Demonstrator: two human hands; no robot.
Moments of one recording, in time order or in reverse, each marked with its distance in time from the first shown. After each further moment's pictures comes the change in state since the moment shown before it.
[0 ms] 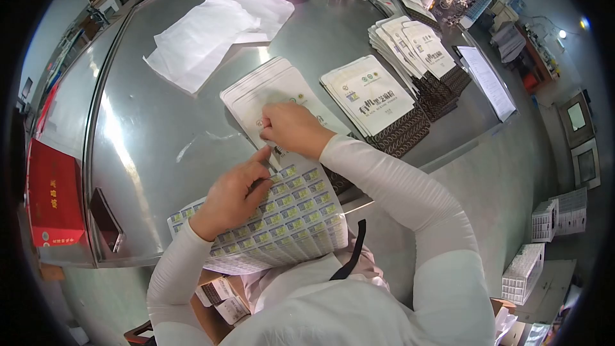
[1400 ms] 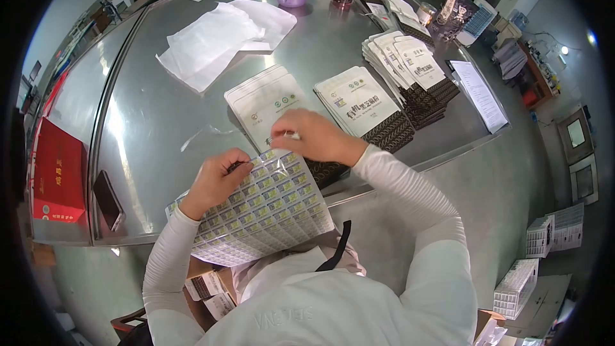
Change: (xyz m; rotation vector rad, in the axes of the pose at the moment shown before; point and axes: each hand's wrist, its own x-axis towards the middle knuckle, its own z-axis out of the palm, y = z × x) left_hand -0.009 0.010 -0.015 -0.156 0.112 -0.190; right_hand -0.052 -0.008 -0.057 0.216 -0.104 -0.265
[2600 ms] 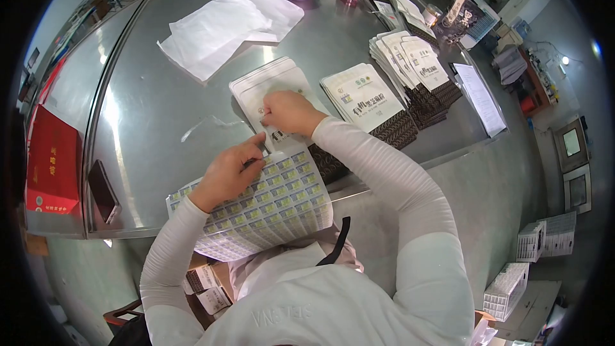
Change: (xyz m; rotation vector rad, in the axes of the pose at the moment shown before) left_hand 0.007 -0.017 0.012 0.125 -0.044 0.174; right_hand 0.067 0.036 0.035 -0.271 -0.026 0.216
